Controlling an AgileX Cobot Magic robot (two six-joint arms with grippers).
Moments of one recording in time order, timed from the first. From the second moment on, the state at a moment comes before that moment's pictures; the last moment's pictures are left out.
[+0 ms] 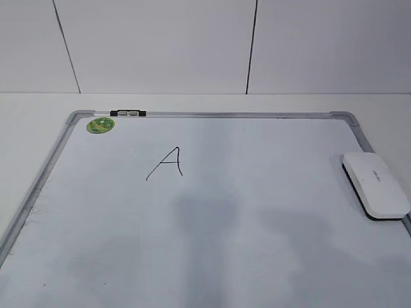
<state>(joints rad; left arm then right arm) -0.04 0.08 -0.51 -0.21 1.10 0.15 0.06 0.13 -0.50 -0.15 1.14 0.11</state>
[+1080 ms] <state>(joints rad) -0.04 0.01 -0.51 -0.22 1.11 0.15 0.03 -0.02 -0.50 -0.16 1.14 0.11</state>
